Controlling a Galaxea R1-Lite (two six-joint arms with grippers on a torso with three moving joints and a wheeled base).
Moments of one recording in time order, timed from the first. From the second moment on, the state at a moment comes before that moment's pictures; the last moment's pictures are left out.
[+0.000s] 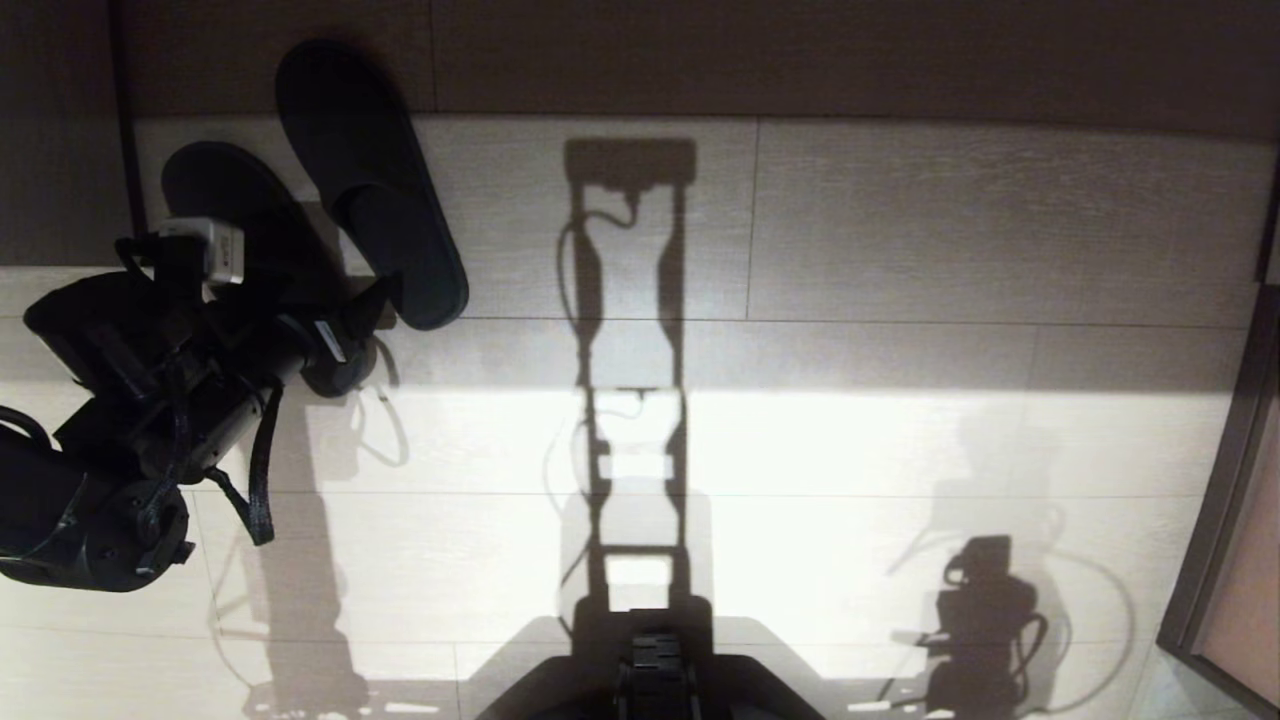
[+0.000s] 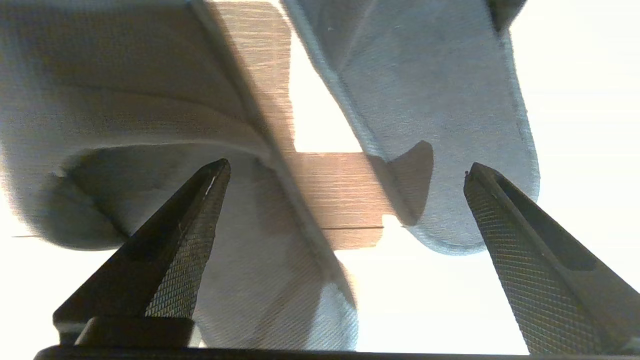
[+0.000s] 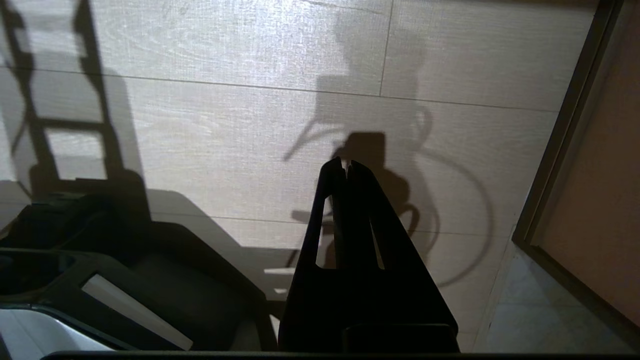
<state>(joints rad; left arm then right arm) -0.03 1.81 -0.75 -1.32 -0.08 -0.04 -0.01 0.00 0.00 -0.01 0.00 -0.02</state>
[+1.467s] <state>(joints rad) -0.01 1.33 -0.51 -1.08 -0.07 -0.05 -0.01 0.00 0.00 -0.01 0.00 -0.02</state>
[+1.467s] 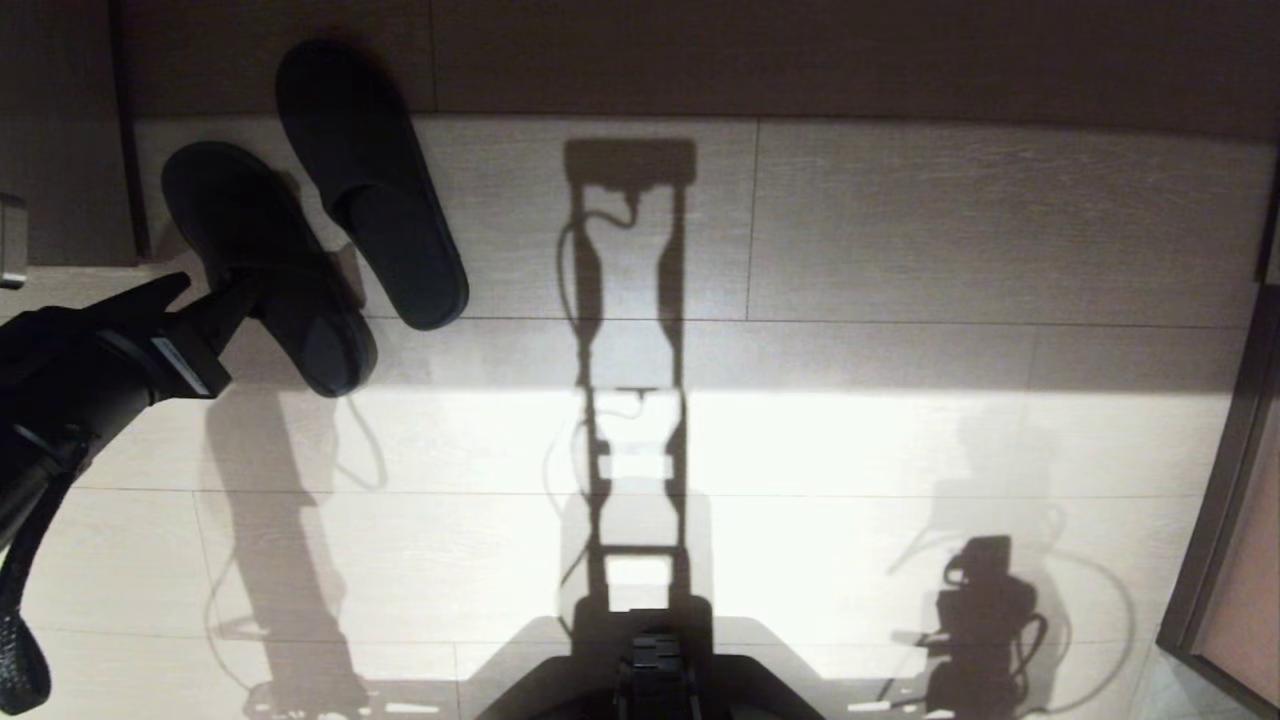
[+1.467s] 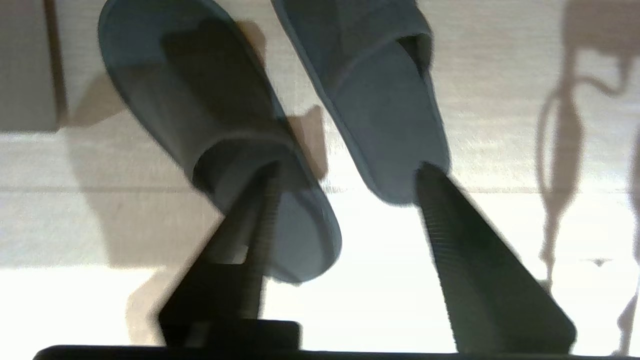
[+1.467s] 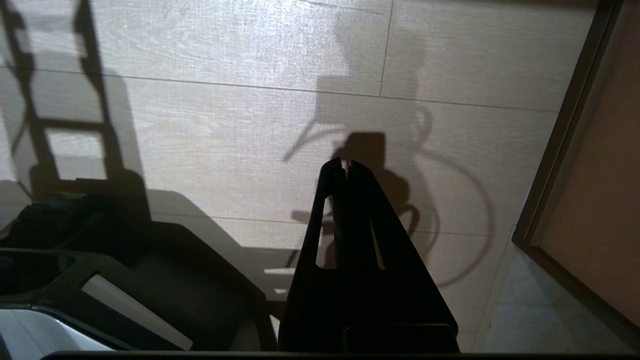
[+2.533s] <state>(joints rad) -0.01 0.68 -0.14 -0.71 -0.06 -0.01 -0.01 0.00 0.00 -0.01 0.00 -0.02</state>
